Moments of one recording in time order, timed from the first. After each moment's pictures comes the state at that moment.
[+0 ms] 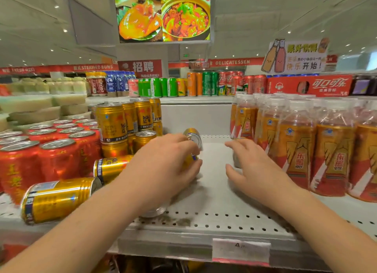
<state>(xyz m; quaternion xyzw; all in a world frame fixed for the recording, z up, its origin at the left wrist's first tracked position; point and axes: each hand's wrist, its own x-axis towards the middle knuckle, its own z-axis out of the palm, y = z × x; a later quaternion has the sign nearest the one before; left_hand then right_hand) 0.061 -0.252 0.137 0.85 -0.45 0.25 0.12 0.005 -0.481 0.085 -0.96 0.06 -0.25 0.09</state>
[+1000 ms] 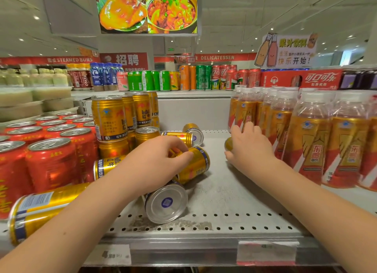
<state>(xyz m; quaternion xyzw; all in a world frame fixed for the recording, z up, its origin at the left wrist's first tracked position) 0.119 -0.229 0.126 0.87 -0.39 0.07 0.29 0.070 -0.459 0.104 -0.93 0.25 -0.22 -0.13</state>
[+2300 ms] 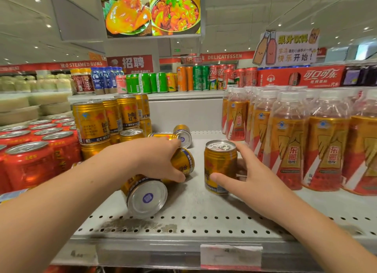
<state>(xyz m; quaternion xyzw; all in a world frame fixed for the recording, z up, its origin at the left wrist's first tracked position) 0.125 -0.292 0.149 0.91 -0.40 0.05 -0.09 -0.020 -0.478 0.072 -0.87 0.05 -0.23 0.43</state>
